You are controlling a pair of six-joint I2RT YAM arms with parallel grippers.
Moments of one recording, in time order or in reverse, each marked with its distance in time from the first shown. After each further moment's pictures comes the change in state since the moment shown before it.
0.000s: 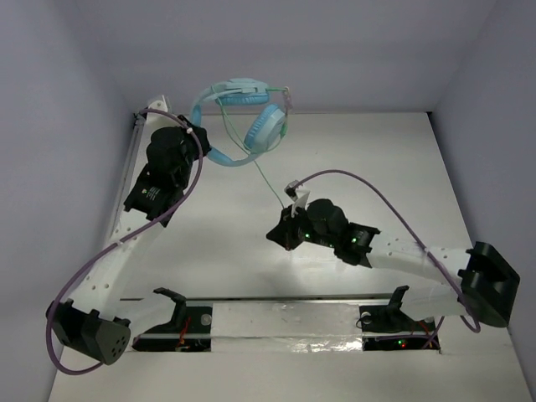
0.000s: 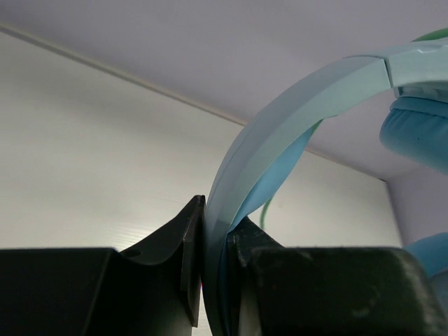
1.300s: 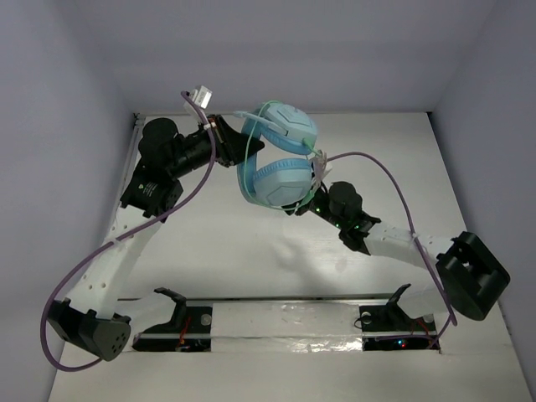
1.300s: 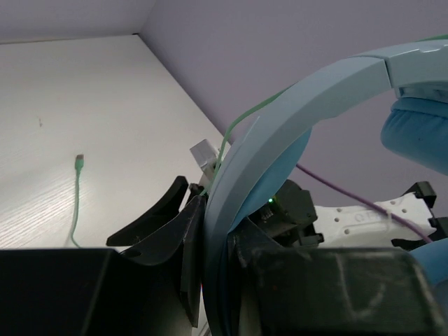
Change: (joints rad) left arm -0.026 0.026 0.095 0.071 0.903 -0.089; right arm -0.240 0.060 -0.011 0.337 0.044 -0.115
